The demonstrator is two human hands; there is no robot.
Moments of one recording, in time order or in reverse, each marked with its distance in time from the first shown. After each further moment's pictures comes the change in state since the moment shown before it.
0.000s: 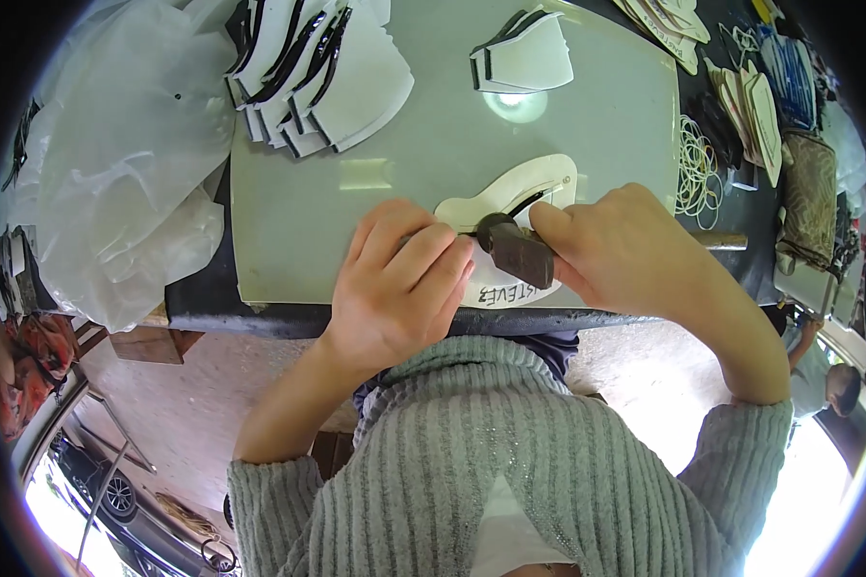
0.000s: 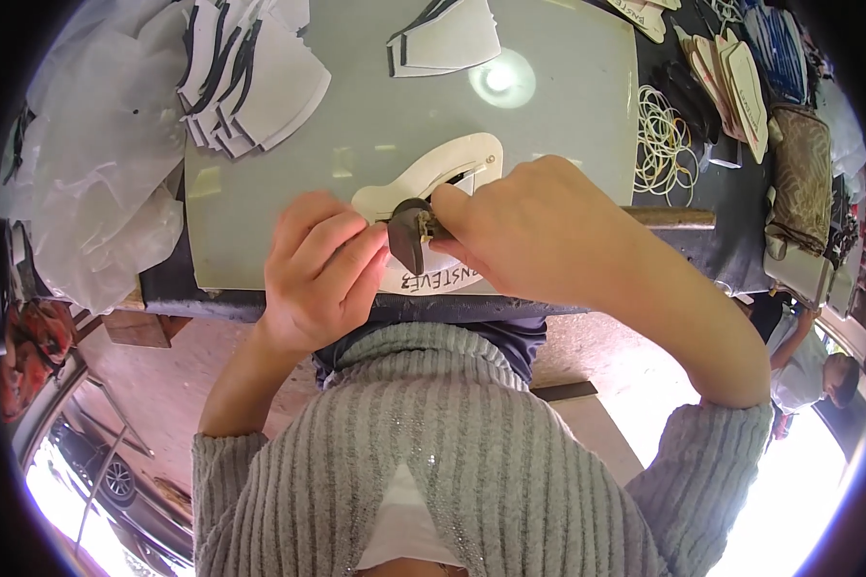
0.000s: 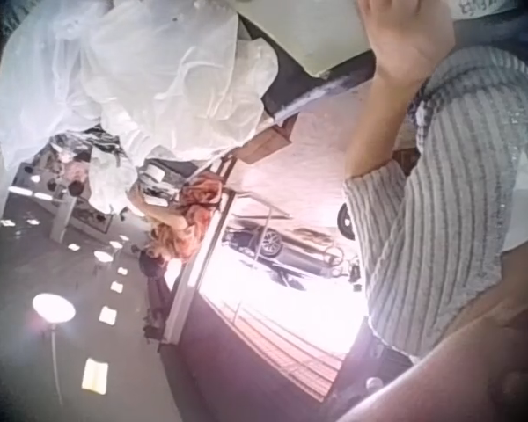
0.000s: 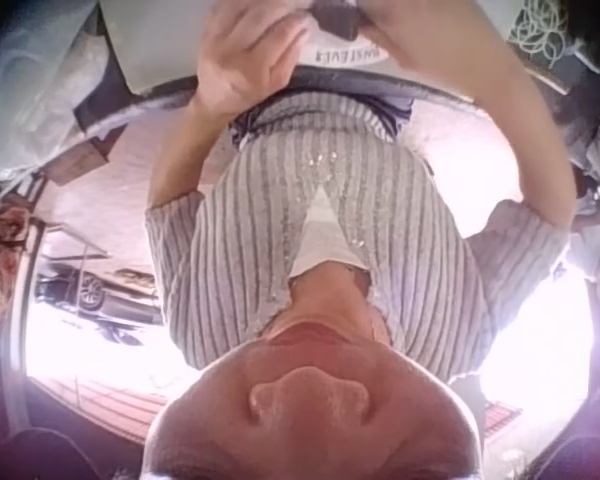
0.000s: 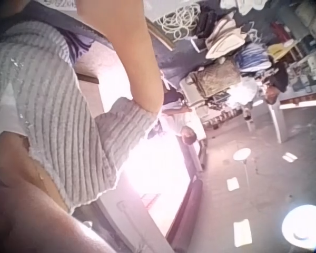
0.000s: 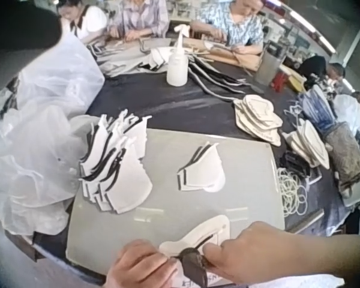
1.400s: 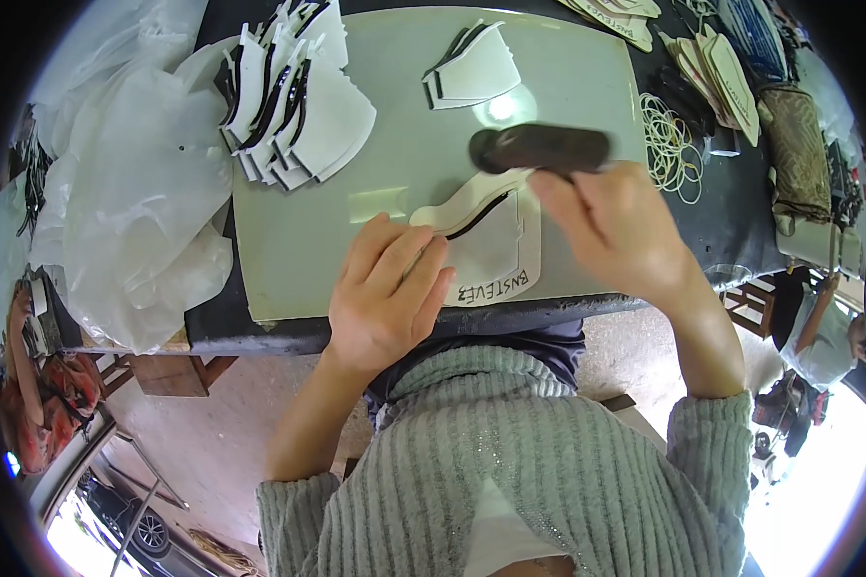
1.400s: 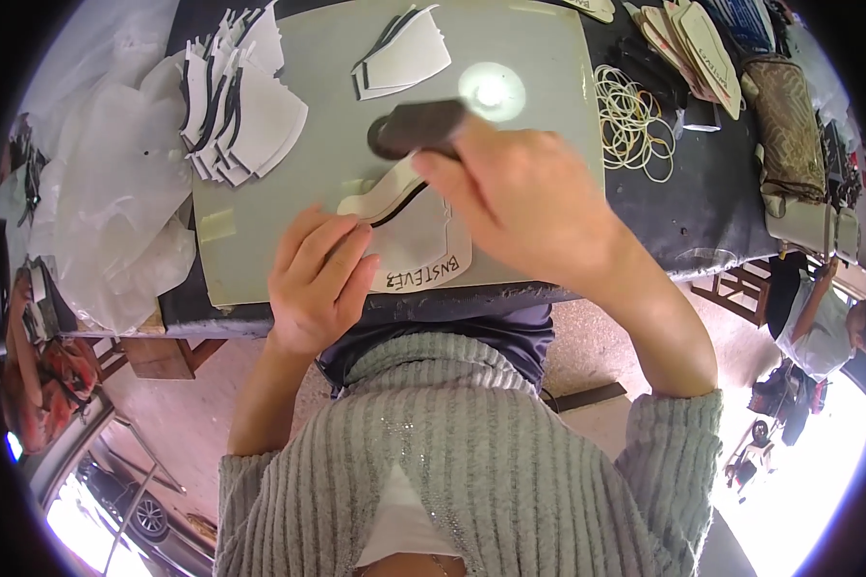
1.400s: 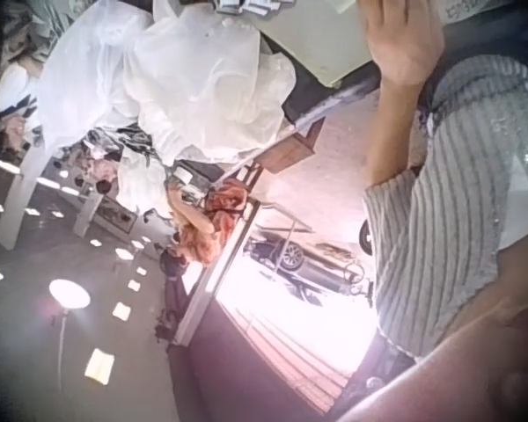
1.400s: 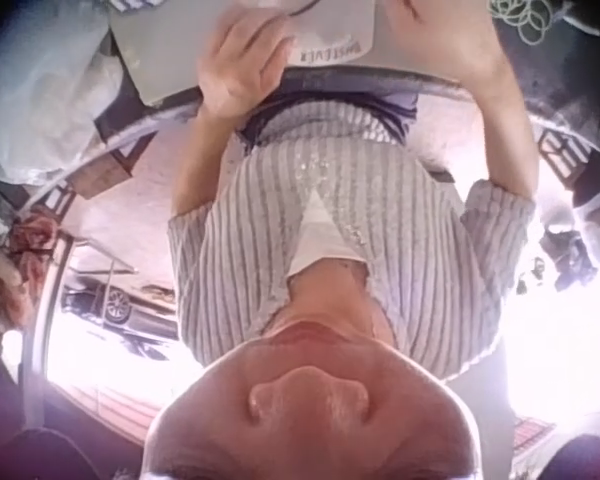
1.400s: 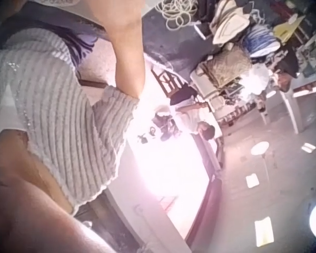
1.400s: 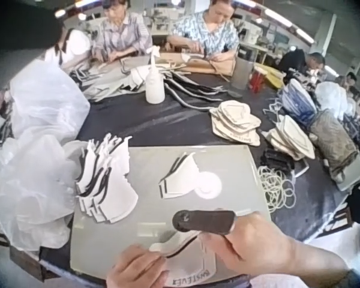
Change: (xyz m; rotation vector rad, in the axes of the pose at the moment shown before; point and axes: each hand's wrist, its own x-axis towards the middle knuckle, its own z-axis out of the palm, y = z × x) left_hand -0.002 0.005 -0.002 0.086 -0.051 0.003; right_hand -0.017 -0.006 0.003 0.327 0.525 0.295
